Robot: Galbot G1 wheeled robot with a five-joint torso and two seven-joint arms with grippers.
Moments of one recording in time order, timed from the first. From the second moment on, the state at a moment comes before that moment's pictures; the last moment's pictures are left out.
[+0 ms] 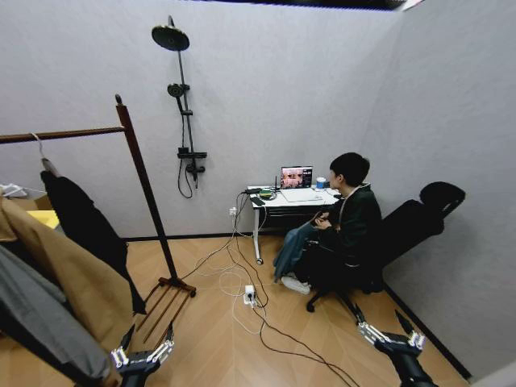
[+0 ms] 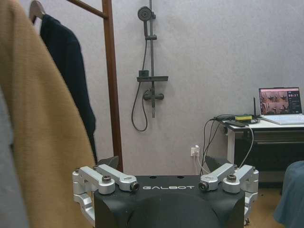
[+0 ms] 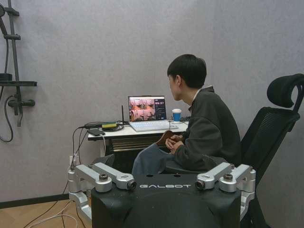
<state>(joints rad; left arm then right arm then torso) 1.81 -1.53 -0.64 -2.28 -0.09 -0.07 0.01 -1.95 1.29 0.84 2.36 0.43 0.08 0.23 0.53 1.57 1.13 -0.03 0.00</state>
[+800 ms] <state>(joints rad) 1.81 -1.53 -0.64 -2.28 -0.09 -0.07 0.01 -1.95 1.29 0.84 2.36 0.43 0.08 0.23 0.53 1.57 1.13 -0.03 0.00</state>
